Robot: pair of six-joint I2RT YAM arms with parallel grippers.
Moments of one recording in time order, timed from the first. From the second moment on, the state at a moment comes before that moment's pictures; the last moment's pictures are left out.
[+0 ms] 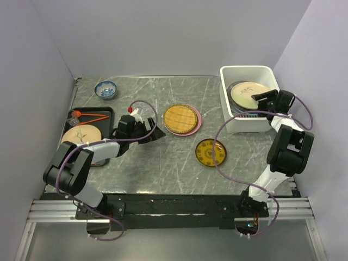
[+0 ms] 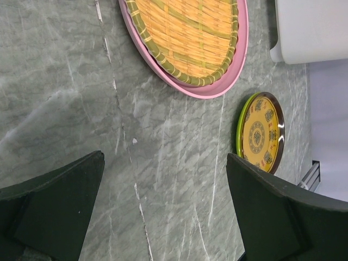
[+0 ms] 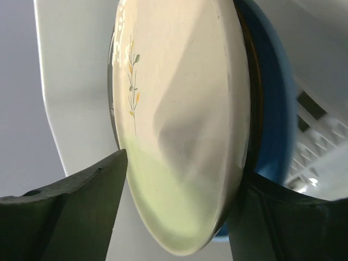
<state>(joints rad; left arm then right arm) -0.42 1.54 0.65 0.37 0.34 -0.70 -0.39 1.76 1.13 0.09 -0.28 0.99</state>
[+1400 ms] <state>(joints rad) -0.42 1.52 0.67 0.37 0.35 -0.70 -0.25 1.22 1.09 -0.23 -0.13 0.72</state>
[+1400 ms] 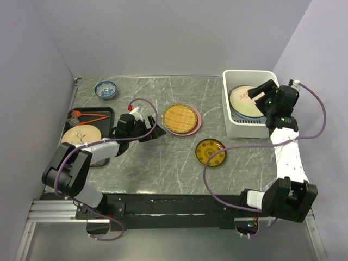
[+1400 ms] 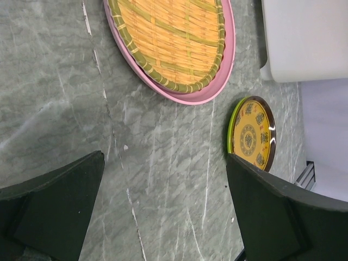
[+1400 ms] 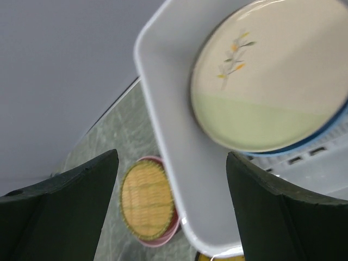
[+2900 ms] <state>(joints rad) -0.40 1.97 1.15 0.23 0.28 -0.71 0.08 0.93 0.76 -0.21 -0.22 0.73</state>
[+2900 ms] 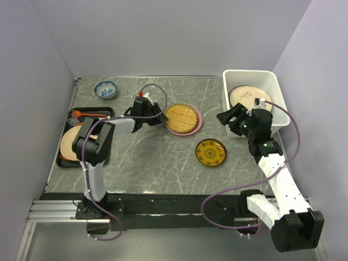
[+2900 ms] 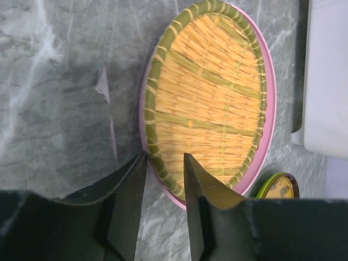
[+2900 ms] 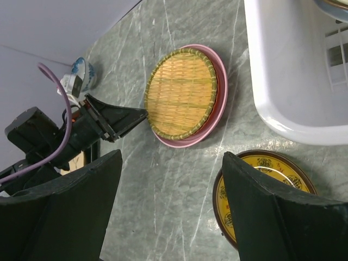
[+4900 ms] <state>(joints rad) -0.25 1.65 0.89 0.51 0.61 -0.93 0.20 1.07 0.63 -0.01 -0.33 0.79</state>
